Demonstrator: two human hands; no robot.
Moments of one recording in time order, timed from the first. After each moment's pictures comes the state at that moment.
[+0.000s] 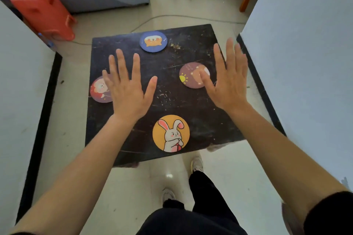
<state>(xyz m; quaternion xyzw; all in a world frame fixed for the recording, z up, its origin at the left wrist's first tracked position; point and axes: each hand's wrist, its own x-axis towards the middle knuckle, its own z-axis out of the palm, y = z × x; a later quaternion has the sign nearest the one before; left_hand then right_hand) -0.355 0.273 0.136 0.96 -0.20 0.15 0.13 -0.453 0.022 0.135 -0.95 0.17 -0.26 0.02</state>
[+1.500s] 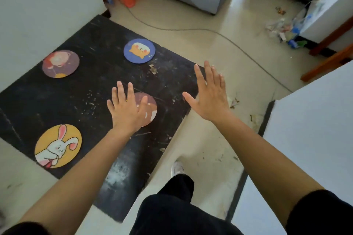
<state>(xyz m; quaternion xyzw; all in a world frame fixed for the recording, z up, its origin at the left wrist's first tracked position) -0.306 -0.106 0.053 0.96 0.23 -0.02 0.17 -0.216 -0.346 0.081 -0.98 -0.20 -0.05 0.05</state>
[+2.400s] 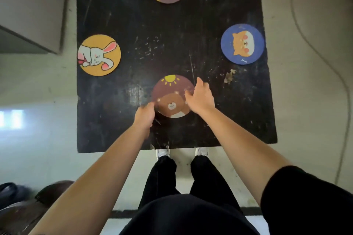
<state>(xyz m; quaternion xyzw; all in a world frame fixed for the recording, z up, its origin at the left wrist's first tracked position) -0.297 -0.136 -0.030 0.29 0.77 0.07 0.57 -0.114 -0.154 -0.048 -0.84 -0.37 0.39 0.09</state>
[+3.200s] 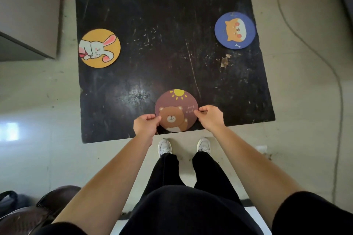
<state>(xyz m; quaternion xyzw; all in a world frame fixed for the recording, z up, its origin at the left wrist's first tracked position) -0.339 -0.214 -0.054 0.32 0.78 0.11 0.52 -0.133 -0.279 -0.058 -0.85 -0.24 0.45 0.16</state>
